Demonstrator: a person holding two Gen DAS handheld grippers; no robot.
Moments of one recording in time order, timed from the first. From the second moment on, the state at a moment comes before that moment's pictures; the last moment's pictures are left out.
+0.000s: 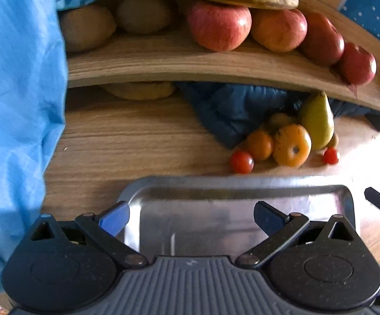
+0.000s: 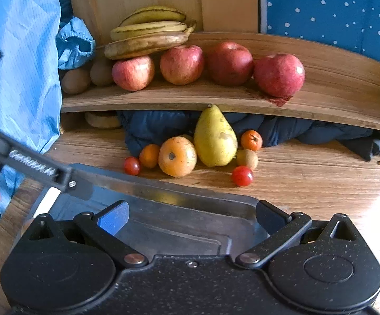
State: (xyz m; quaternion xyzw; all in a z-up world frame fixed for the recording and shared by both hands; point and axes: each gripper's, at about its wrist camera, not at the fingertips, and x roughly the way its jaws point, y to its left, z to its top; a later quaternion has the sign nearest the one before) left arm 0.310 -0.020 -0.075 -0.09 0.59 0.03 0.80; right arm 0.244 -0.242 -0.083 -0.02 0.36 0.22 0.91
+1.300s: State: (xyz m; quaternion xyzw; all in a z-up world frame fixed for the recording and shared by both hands) left arm 0.346 -0.041 -0.093 -0.10 0.57 -0.06 0.82; right arm 0.299 -0.243 -0.094 0.10 0.38 0.21 0.89
